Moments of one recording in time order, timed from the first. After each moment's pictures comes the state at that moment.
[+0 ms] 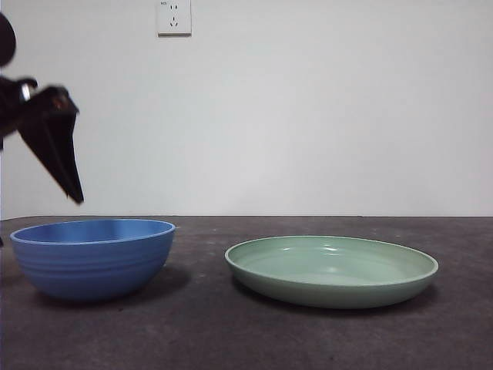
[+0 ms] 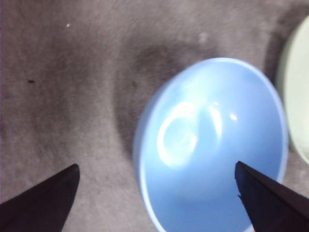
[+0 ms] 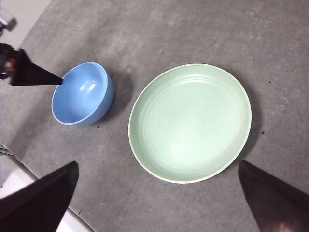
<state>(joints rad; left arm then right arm) -0.11 1.44 0.92 -0.68 0.44 -0.14 0.12 0.86 0.96 -0.88 -0.60 0.06</state>
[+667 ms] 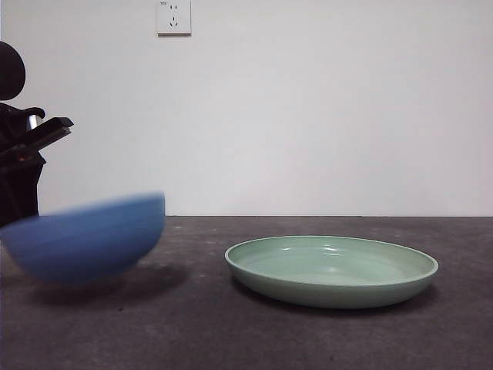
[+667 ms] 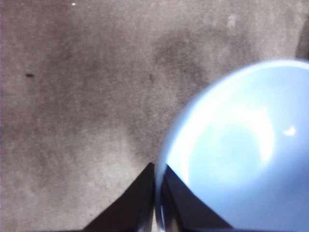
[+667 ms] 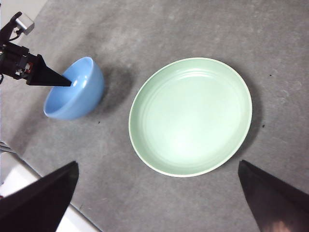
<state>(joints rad) -0.11 1.52 0.92 -0.66 0.43 -0.11 0.12 0.85 0.96 -0.91 -0.59 0.06</state>
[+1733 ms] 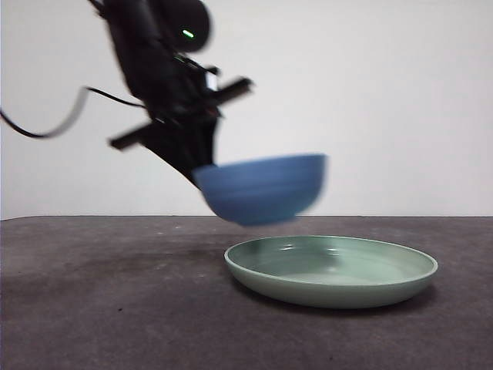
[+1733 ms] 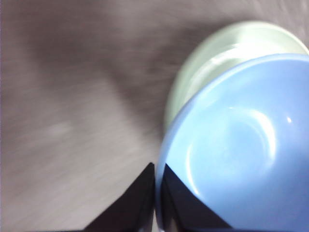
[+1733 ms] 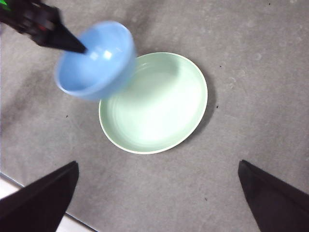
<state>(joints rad) -0.56 1.88 1.56 -0.87 0.24 -0.25 0.12 0.63 0.96 -1.07 -0.42 0.06</state>
